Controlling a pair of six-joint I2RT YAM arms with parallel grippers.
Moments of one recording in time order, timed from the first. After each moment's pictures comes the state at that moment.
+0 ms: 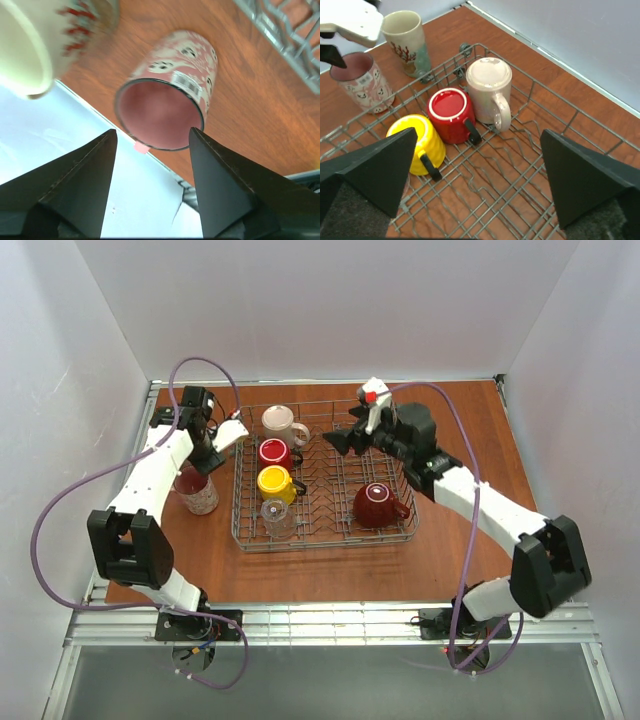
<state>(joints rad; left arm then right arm) -0.13 1.57 1.43 -1.12 -0.19 0.83 0.58 1.37 0.97 0.31 -0.34 0.02</state>
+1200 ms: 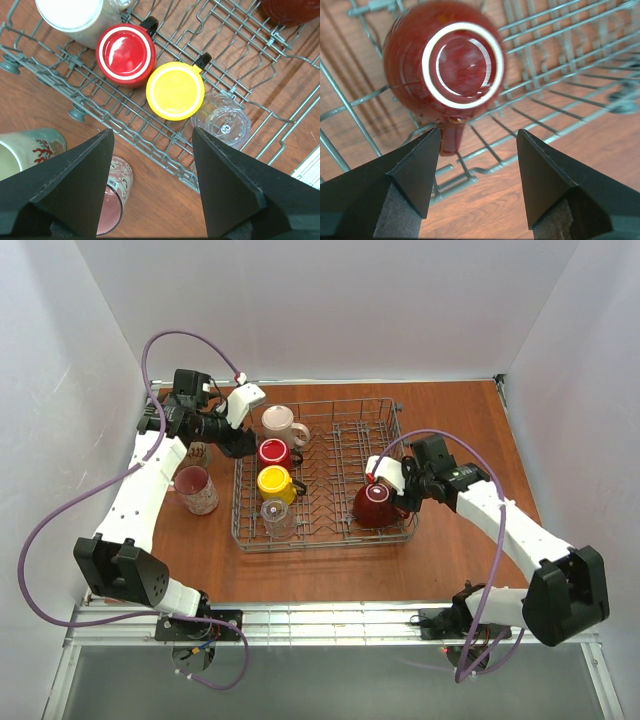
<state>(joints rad) -0.19 1.46 1.57 -1.02 0.43 0.59 0.45 1.24 0.93 -0.63 -0.23 -0.89</state>
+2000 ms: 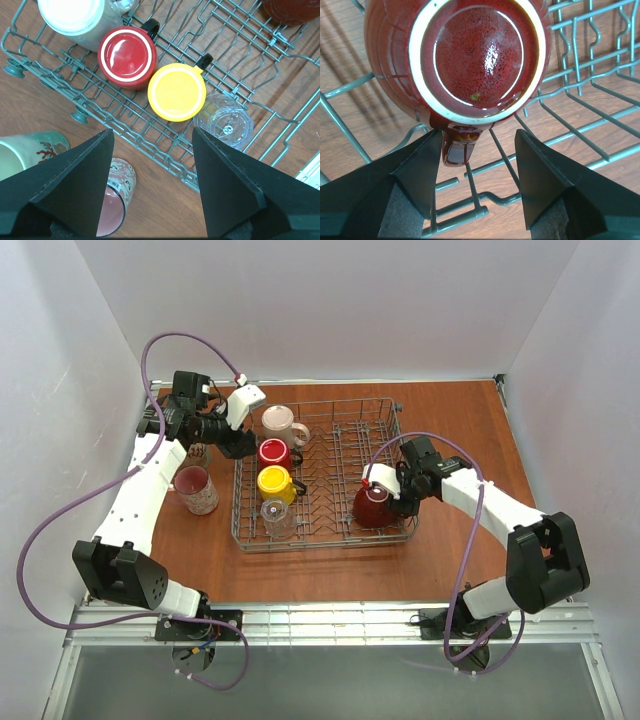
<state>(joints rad) -0.19 1.44 1.55 -1.00 0.43 0.60 0.44 1.42 0.94 -0.67 -0.19 -0.93</state>
